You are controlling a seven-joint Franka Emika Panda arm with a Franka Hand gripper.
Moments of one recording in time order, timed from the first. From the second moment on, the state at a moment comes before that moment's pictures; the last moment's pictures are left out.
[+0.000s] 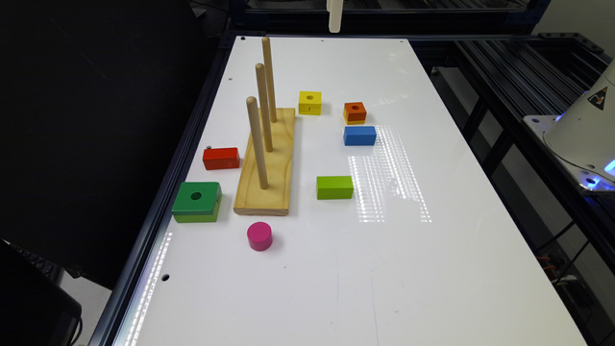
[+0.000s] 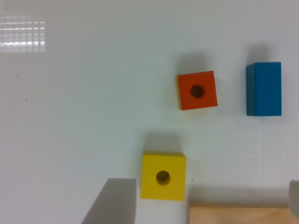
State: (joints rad) arm -0.59 -0.02 0.35 -2.26 0.01 2.27 0.54
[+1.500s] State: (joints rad) arm -0.64 0.13 0.35 -2.26 -0.04 2.39 0.50
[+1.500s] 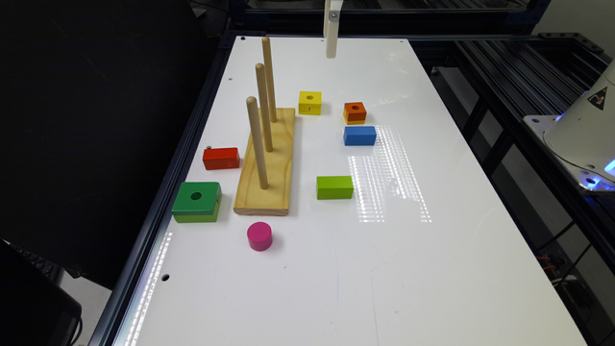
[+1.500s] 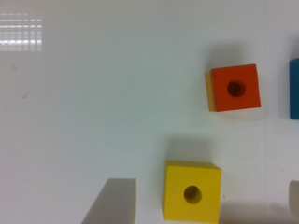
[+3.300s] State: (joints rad) arm -0.64 0.26 0.34 -2.26 -0.09 2.51 0.53
